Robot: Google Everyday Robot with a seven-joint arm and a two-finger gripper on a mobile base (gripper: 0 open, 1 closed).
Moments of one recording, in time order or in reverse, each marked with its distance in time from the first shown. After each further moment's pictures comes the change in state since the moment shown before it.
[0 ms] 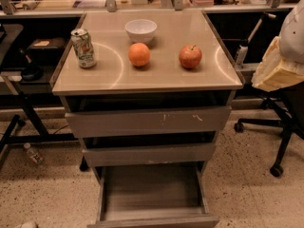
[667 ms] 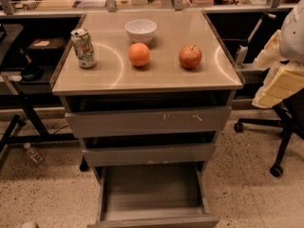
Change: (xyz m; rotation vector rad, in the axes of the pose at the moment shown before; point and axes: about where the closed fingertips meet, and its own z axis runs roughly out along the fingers) arm 0.000 0.000 0.000 0.000 0.000 0.000
